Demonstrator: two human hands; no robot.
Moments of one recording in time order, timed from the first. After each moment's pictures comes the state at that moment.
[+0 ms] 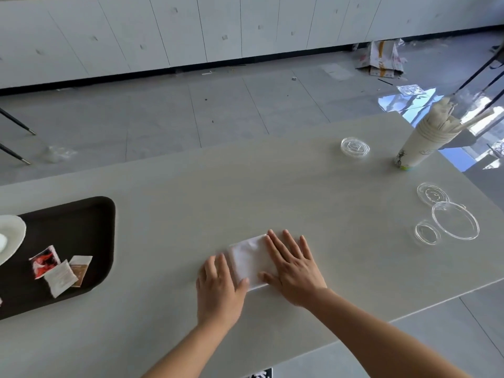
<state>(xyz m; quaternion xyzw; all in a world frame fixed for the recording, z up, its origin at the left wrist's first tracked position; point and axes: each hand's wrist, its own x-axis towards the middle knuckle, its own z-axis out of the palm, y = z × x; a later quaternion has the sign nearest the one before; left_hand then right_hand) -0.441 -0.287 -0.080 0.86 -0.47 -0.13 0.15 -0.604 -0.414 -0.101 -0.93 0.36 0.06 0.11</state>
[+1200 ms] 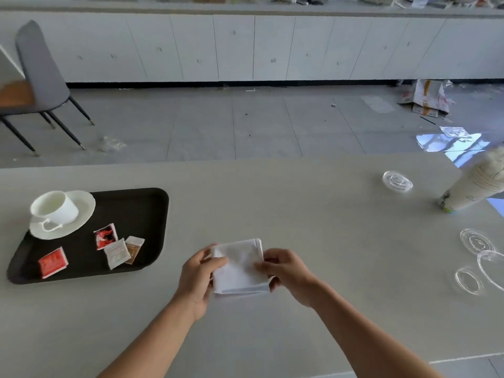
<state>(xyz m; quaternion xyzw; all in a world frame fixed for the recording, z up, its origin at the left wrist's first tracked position) -0.343 -0.244 -0.011 0.64 -0.05 -0.47 0.61 -0.506 -0.386 -0.018 -0.61 0.35 -0.04 0.71</state>
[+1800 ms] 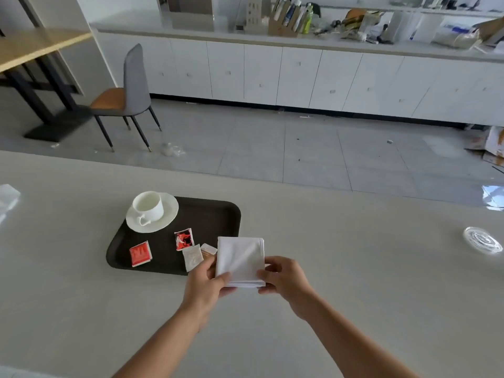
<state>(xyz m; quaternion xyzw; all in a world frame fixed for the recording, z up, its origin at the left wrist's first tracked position) -0.241 -0.153 0.007 0.68 -0.05 -0.36 0.64 -0.358 -0.315 0.001 -0.63 0.36 -0.03 0.69</state>
